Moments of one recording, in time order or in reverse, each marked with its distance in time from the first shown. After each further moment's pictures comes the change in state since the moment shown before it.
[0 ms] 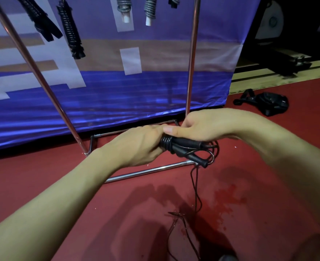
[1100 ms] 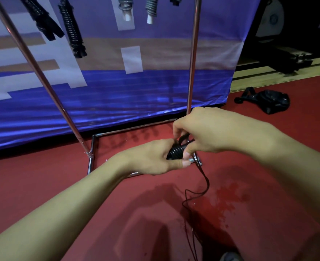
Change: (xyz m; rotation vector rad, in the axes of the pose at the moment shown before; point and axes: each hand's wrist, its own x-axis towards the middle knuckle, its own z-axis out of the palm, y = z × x) left_hand 0.000 0.022 0.017 -0.483 -0.277 -0.171; right_hand -0.011 -0.011 0.013 -0.332 0.226 -0.093
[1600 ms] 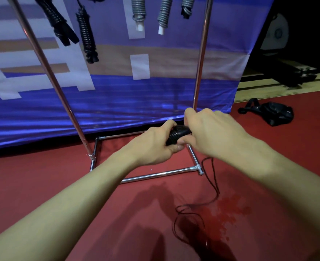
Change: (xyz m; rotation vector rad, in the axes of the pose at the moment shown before) left_hand 0.005 -0.005 -0.020 0.076 0.359 0.004; right_hand -0.002 -0.022 -0.002 -0.078 0.276 0.246
